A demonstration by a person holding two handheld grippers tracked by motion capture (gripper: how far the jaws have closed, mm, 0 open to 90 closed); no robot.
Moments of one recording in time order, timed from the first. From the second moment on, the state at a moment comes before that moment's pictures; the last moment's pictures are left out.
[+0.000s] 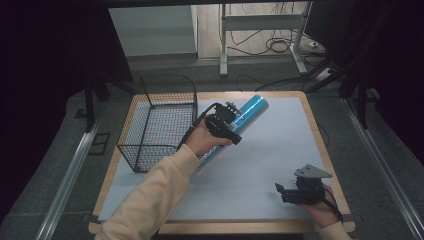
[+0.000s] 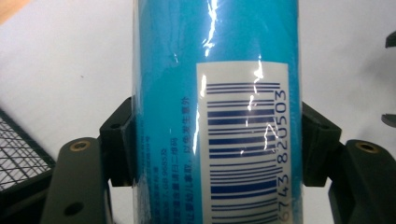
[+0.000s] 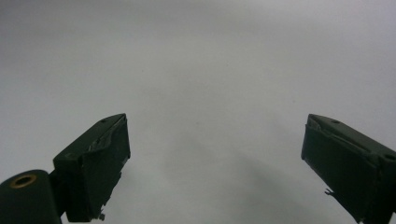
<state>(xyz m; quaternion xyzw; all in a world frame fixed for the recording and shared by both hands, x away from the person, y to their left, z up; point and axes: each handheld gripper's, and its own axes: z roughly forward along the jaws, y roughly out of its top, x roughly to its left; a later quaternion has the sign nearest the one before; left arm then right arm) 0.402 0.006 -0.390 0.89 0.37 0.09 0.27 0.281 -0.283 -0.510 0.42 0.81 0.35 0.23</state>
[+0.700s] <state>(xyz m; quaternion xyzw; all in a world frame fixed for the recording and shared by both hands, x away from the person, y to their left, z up) 0.419 0.013 -0.366 0.87 0.38 0.09 0.29 0.281 -0.283 -0.511 0.42 0.81 0.35 0.23</state>
